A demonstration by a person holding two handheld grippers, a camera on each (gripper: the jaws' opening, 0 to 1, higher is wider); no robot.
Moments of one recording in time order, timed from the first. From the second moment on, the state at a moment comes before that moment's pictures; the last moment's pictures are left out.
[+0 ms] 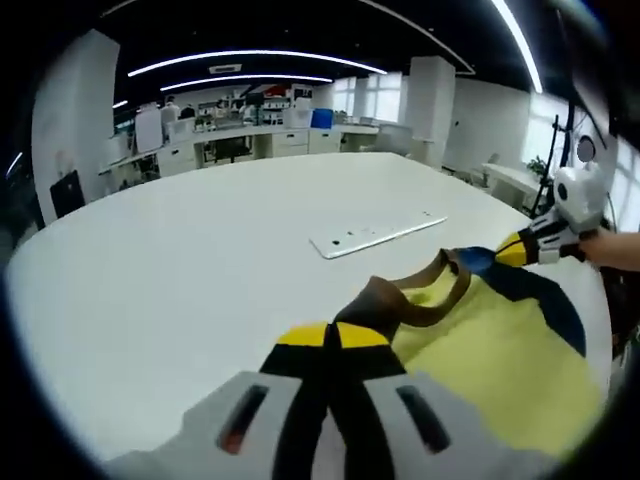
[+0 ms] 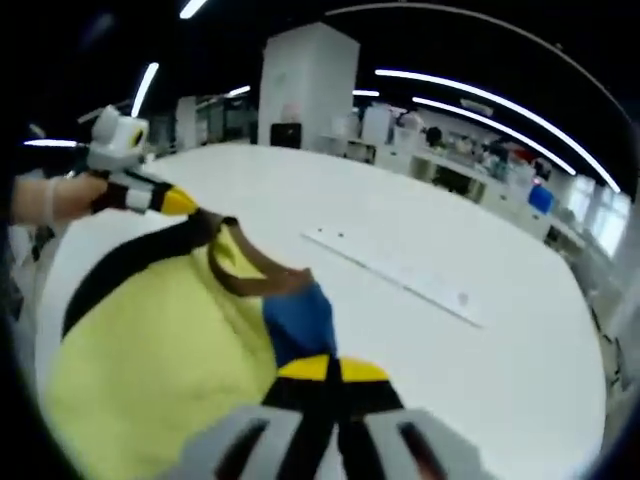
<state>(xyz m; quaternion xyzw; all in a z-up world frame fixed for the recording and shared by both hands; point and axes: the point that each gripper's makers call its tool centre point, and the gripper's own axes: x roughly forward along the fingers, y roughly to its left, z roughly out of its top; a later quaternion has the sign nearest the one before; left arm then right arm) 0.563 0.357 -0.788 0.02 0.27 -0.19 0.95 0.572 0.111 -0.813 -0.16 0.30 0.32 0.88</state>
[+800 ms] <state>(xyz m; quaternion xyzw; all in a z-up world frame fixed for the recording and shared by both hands) 0.562 0.351 -0.810 0.05 0.27 -0.22 0.94 0.572 0.118 -0.830 -0.13 0.33 0.34 0.87</state>
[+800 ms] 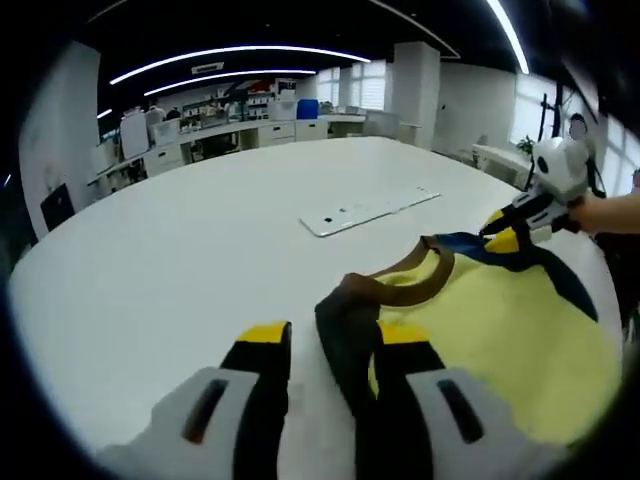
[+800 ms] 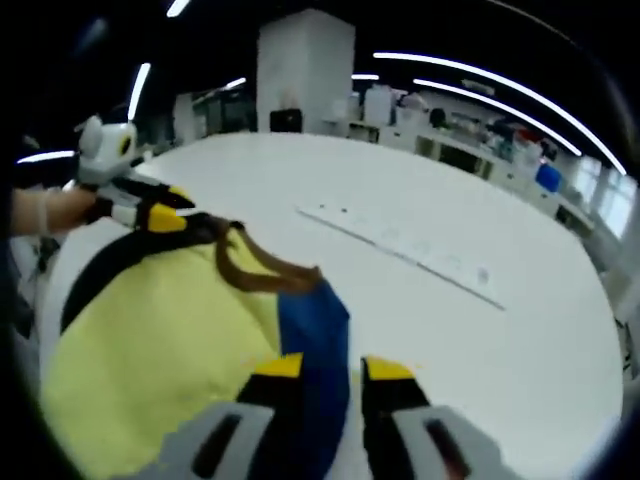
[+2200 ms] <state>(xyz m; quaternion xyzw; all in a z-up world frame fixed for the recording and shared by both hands) 0.419 0.342 -0.728 0.02 0.21 -0.27 0.94 0.431 0.080 -0.760 -0.20 0.28 0.38 0.86</state>
